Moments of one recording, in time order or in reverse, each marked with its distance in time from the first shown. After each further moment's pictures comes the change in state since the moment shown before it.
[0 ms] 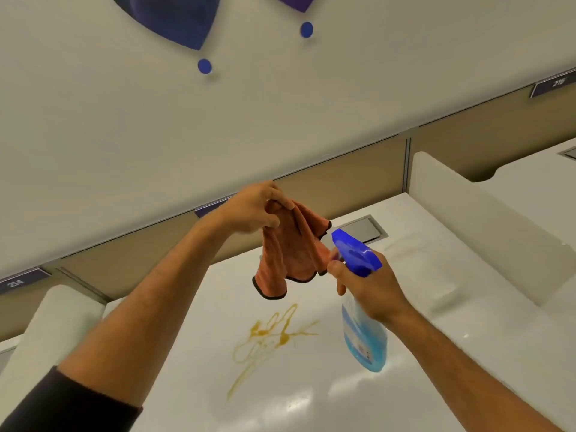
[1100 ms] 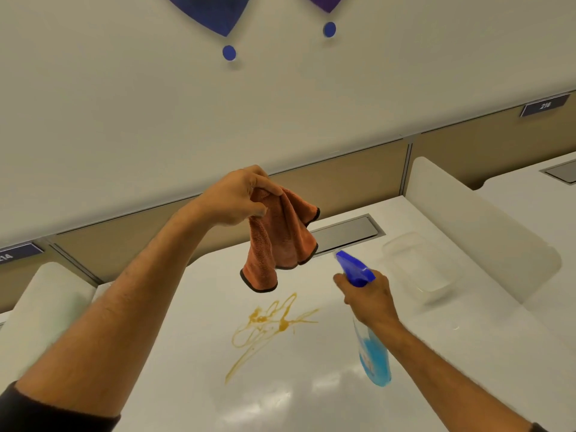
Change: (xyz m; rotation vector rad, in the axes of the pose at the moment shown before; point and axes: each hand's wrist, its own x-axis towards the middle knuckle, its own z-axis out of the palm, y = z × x) left_hand -0.074 -0.030 -0.029 -0.116 0.115 0.025; right_hand -0.031 0.052 0.049 -0.171 0.242 0.214
